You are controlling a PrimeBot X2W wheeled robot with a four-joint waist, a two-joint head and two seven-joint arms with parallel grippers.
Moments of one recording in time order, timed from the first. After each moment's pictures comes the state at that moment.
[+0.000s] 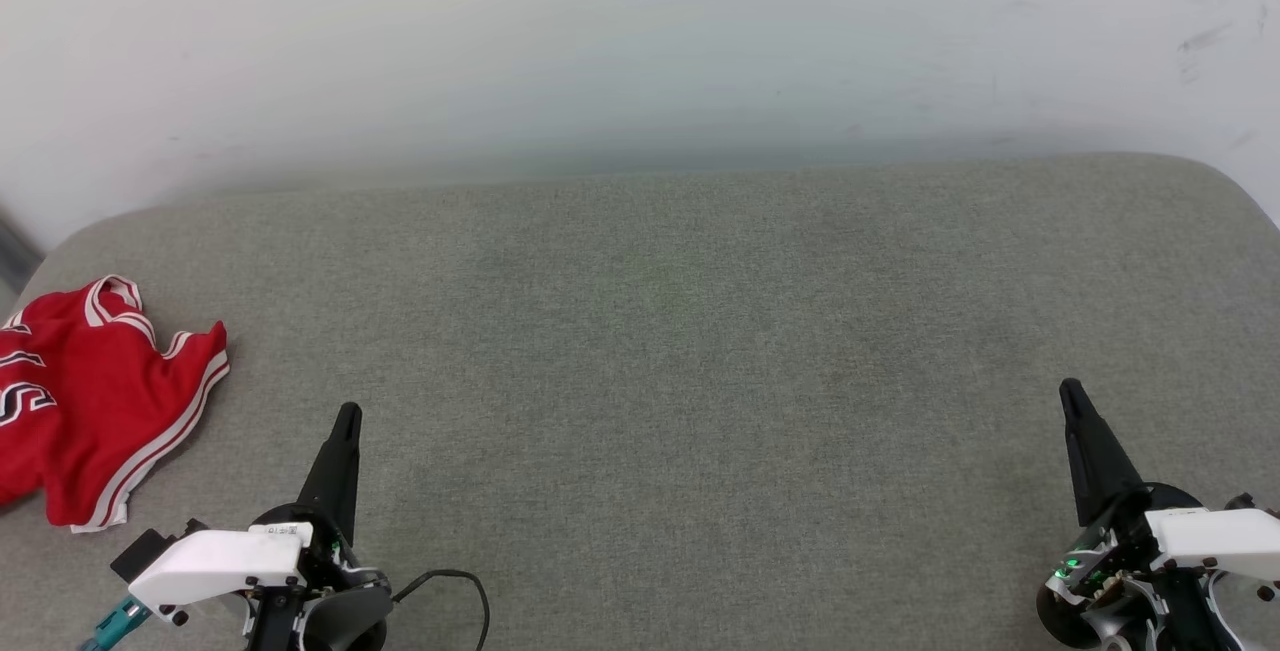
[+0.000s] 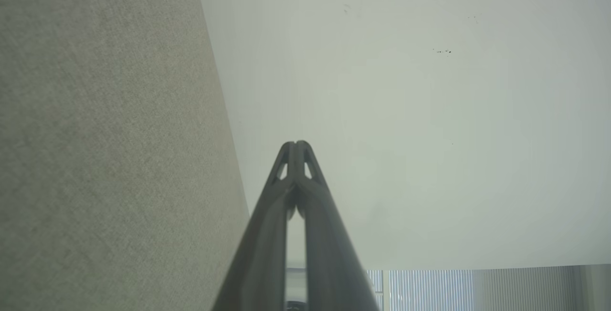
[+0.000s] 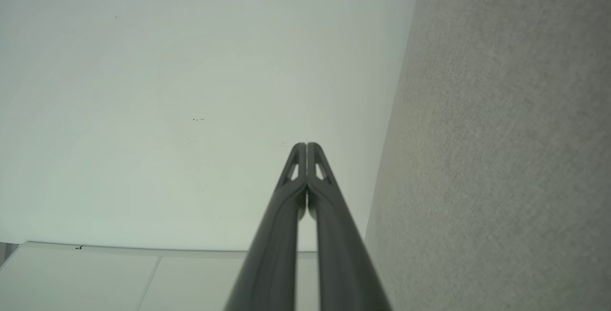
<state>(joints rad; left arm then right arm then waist) -0.11 0.05 0.11 0.25 -1.61 -0.13 0.11 -0.10 -0.05 -0.11 0.25 1.62 0.13 0.12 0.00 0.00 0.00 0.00</state>
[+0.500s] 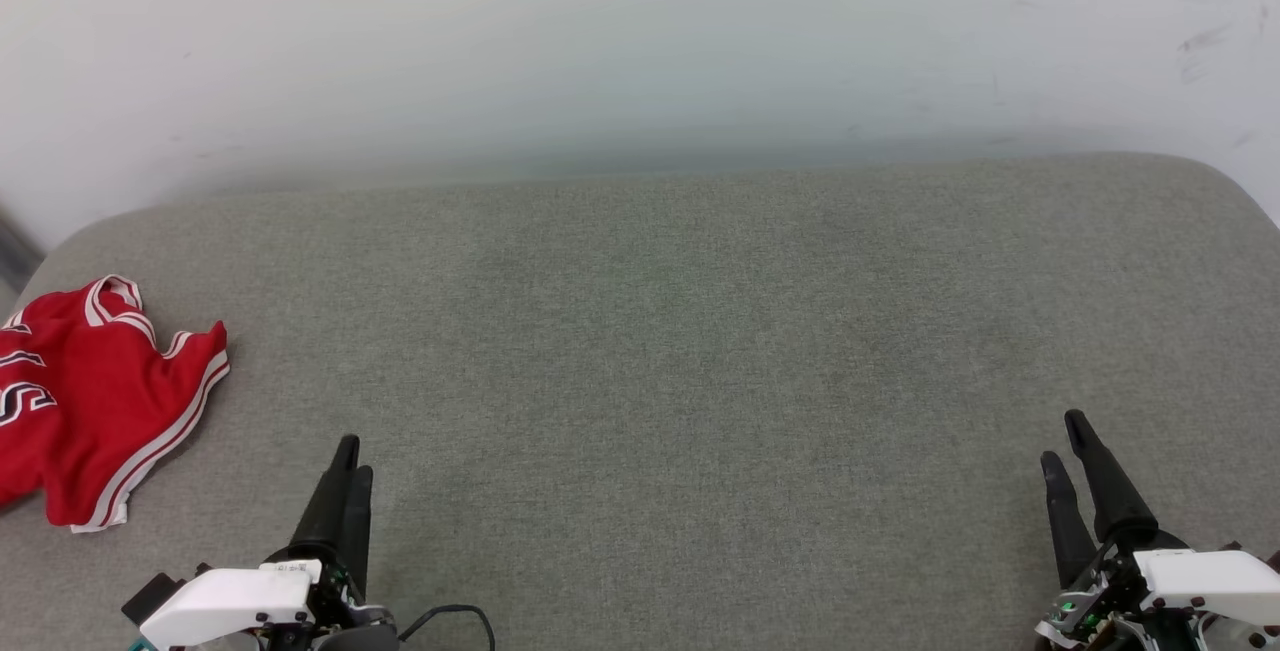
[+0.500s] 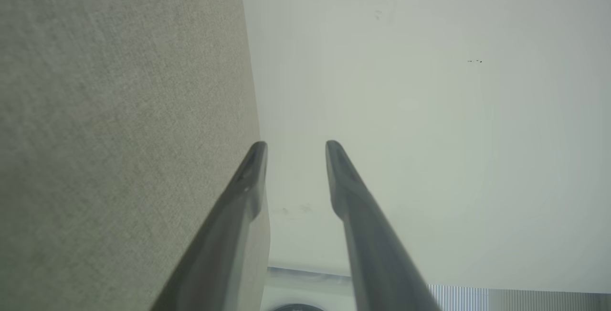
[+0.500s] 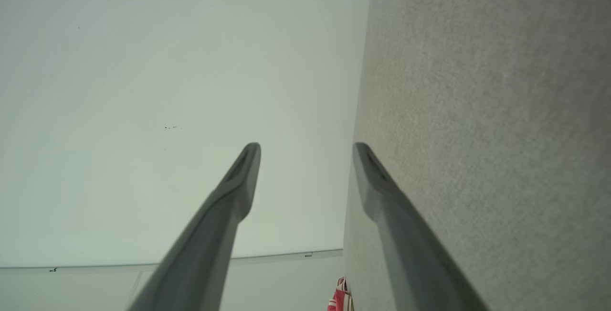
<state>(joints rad) -0.06 0.04 0.11 0.28 -1.61 -0.13 0.11 -0.06 -0.05 -0.11 0.29 1.62 0.13 0.11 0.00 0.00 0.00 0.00</state>
